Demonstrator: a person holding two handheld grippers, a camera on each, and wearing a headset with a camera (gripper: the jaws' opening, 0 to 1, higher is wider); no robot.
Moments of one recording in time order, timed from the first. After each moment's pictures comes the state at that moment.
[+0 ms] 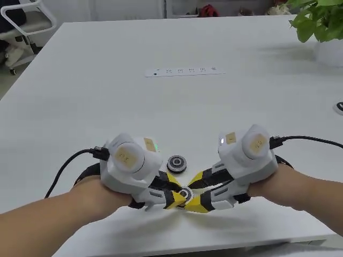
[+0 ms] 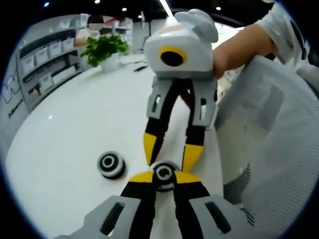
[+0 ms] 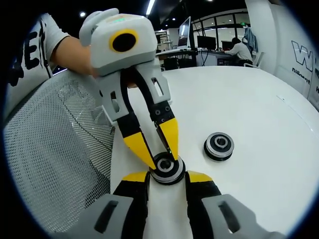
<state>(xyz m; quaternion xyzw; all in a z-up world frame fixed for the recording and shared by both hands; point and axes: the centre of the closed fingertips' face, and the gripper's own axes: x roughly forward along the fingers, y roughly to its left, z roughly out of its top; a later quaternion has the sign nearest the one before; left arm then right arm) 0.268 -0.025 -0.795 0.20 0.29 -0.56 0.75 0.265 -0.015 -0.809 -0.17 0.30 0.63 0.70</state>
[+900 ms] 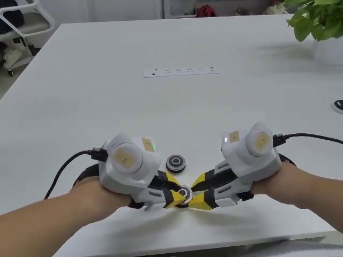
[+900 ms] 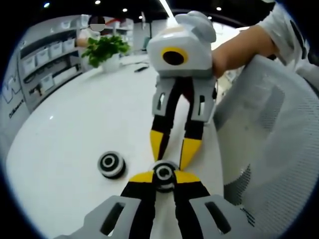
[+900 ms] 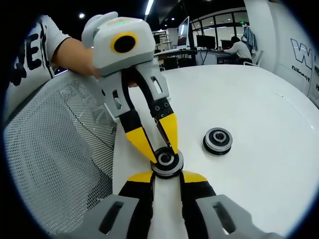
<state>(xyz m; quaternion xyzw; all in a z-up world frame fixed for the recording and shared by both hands) 0.268 -0.025 -0.795 0.20 0.28 -0.56 0.75 0.263 -0.024 -0.810 -0.17 0.31 0.63 0.69</state>
